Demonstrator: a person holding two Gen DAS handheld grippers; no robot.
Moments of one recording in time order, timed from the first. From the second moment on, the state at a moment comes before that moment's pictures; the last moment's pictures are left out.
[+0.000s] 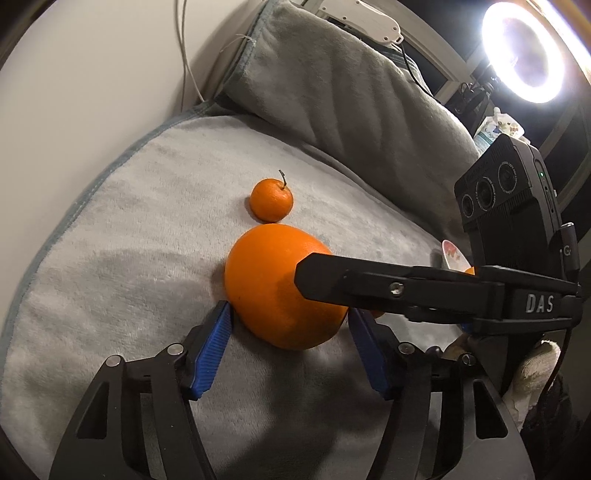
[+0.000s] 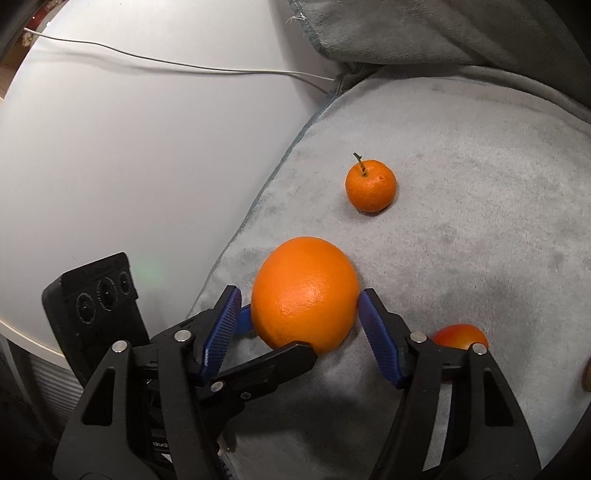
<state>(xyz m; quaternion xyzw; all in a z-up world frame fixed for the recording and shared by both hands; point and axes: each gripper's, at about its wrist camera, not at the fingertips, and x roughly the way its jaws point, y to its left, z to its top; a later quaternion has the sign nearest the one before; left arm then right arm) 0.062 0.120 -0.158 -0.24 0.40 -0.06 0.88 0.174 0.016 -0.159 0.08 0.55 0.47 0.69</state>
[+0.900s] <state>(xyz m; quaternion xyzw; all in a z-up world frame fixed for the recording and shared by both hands) 0.076 0.056 -0.118 -0.19 0.36 -0.08 0.91 0.173 -0.056 -0.114 0.08 0.48 0.46 0.74</state>
